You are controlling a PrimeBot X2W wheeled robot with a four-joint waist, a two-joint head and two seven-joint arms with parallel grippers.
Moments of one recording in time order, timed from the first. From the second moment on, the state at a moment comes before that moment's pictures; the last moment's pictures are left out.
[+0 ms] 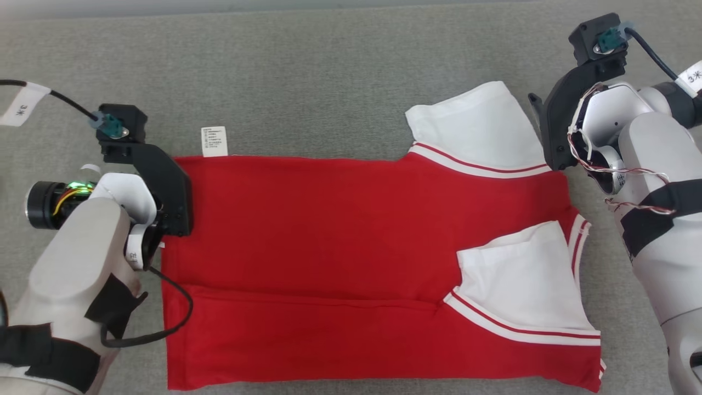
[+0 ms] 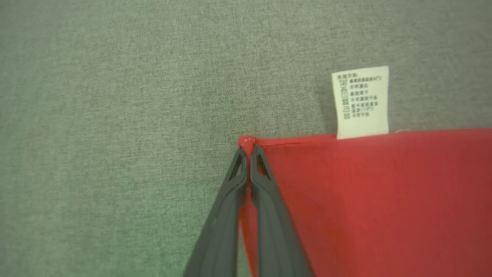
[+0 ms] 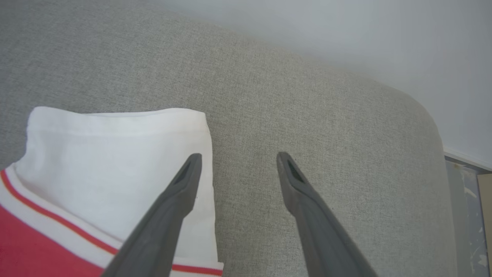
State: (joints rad) left arm -0.95 0.33 -0.52 0.84 -0.58 0.04 0.45; right arm -1.03 -0.31 0.31 0.77 0.18 0.13 0.56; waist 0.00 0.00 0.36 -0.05
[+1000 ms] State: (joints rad) left arm -0.97 0.26 -0.54 0.75 -0.61 0.04 0.39; right arm -1.17 -0.26 0.17 1.13 0.10 0.13 0.42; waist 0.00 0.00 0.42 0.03
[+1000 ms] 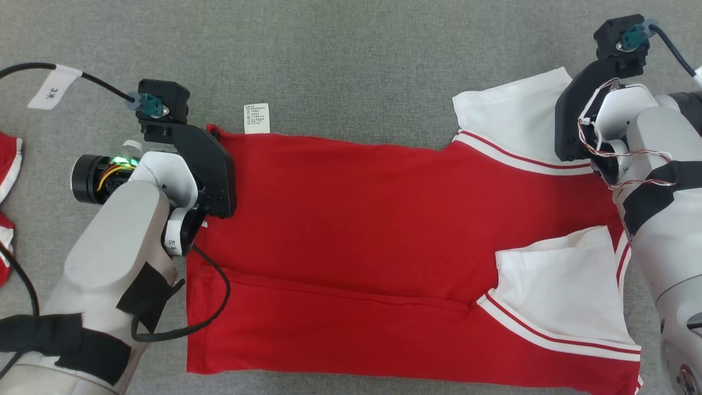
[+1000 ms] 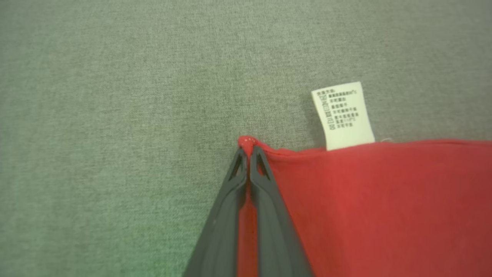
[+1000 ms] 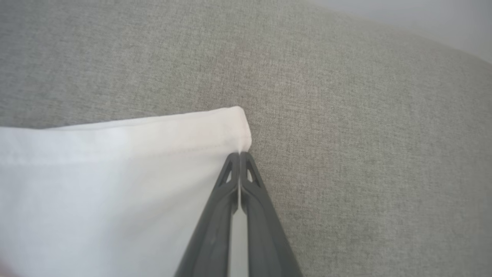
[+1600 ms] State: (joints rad) left arm -0.98 0.23 -0.55 0.76 -0.63 0.04 0.37; right arm -1.21 -0.24 0.09 1.22 0.02 0.13 0.37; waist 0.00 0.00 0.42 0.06
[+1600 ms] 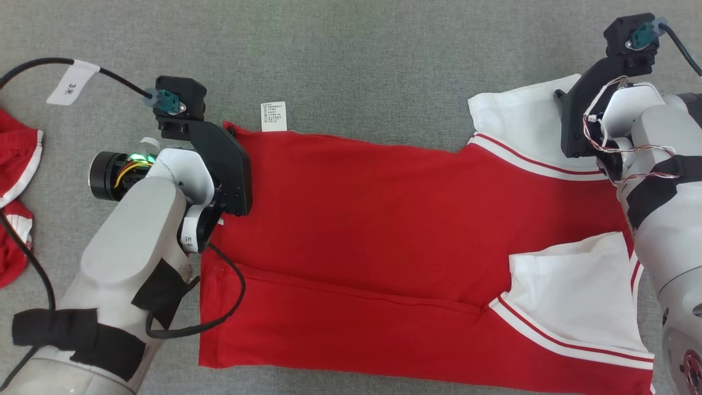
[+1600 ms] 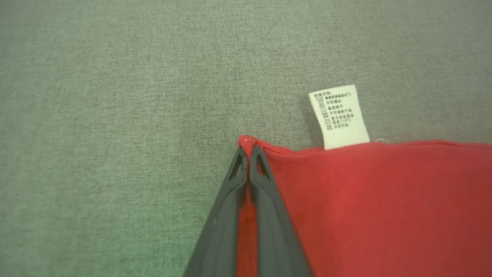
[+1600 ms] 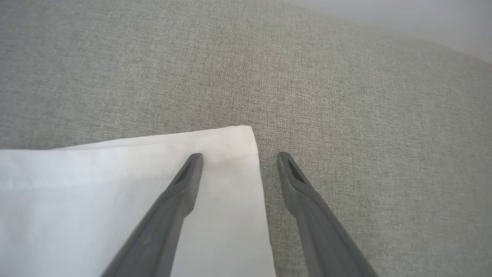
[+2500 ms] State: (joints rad) left arm -0.94 0.17 -0.54 0.78 -0.61 0.11 0.05; right arm -1.14 -0.21 0.07 1.16 -0.02 0.13 0.01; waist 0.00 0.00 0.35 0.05
